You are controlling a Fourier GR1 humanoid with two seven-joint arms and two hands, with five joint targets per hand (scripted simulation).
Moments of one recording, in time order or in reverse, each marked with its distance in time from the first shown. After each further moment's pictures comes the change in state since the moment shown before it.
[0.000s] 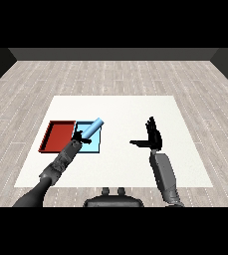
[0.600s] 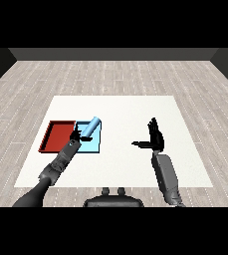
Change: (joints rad) left arm 0.006 0.006 0.094 -0.011 0.060 0.173 -0.132; right arm 0.021 -0.020 -0.011 0.004 0.004 0.020 -0.035
